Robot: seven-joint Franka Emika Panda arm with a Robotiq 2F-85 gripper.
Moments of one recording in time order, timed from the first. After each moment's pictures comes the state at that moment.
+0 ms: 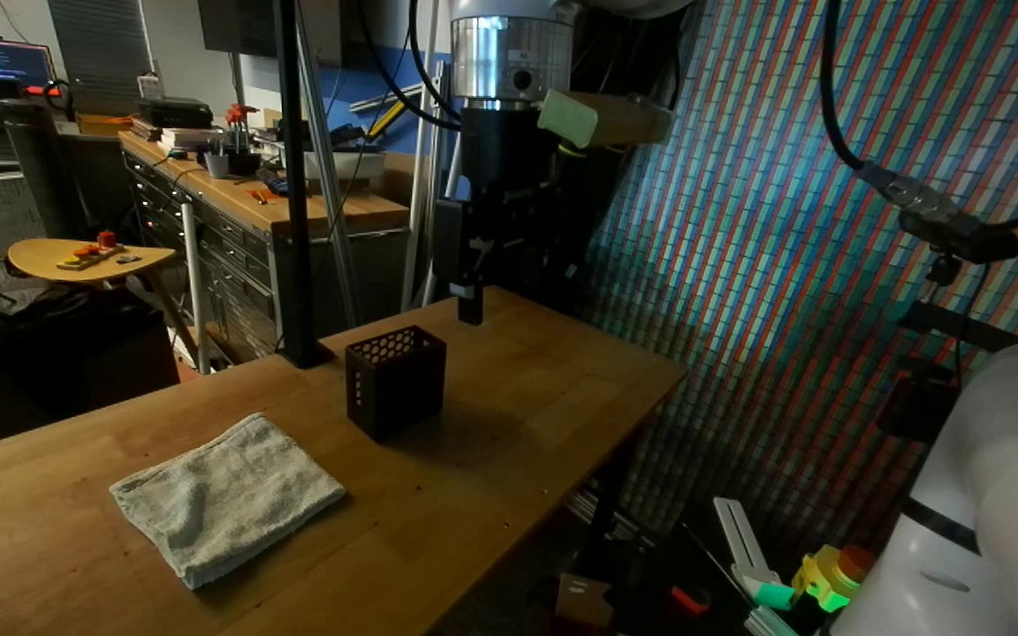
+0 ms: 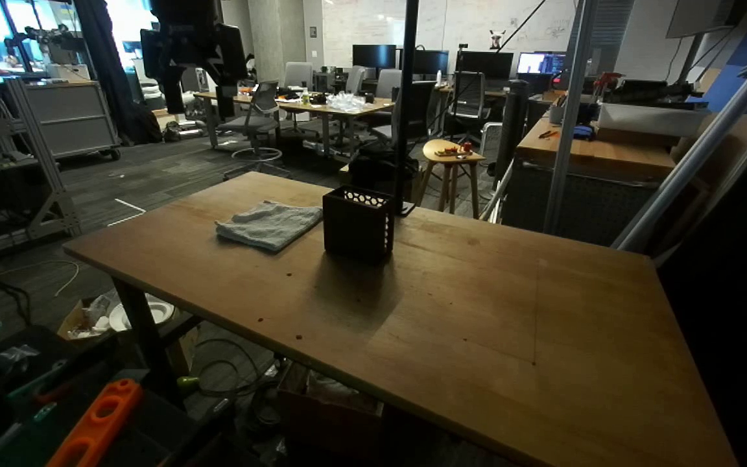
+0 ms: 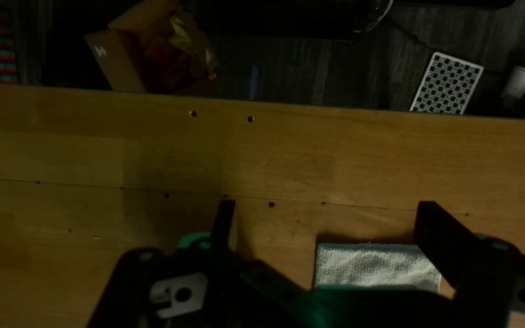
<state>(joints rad) 0.04 -0.48 0.11 -2.44 -0.01 1.90 0.04</state>
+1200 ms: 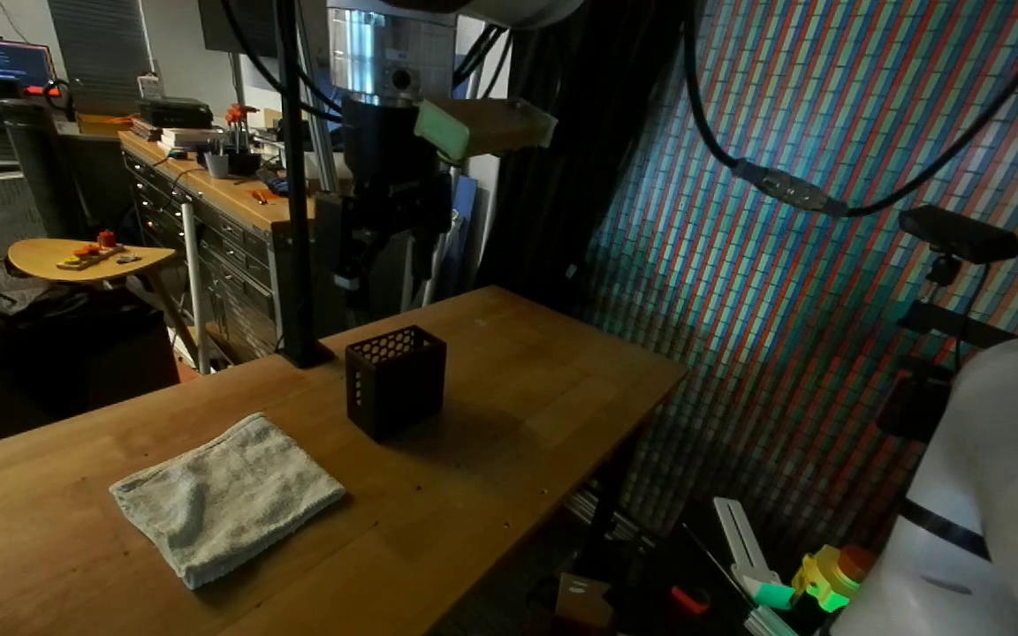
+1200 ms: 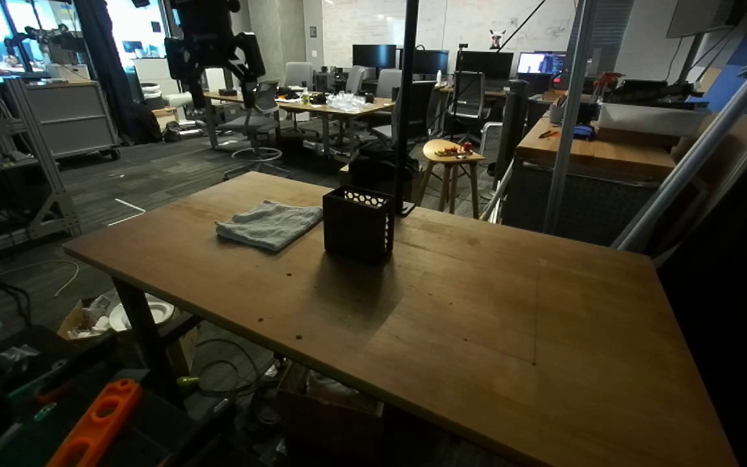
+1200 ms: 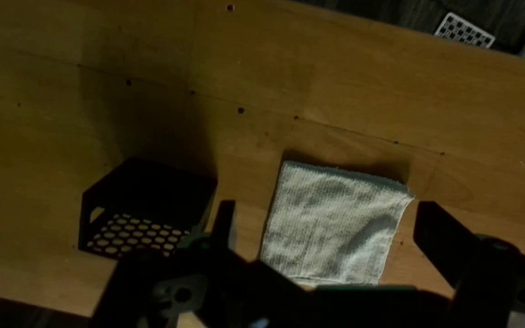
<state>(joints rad) 0.10 -0.26 0.15 -2.28 -0.06 2.08 0.01</state>
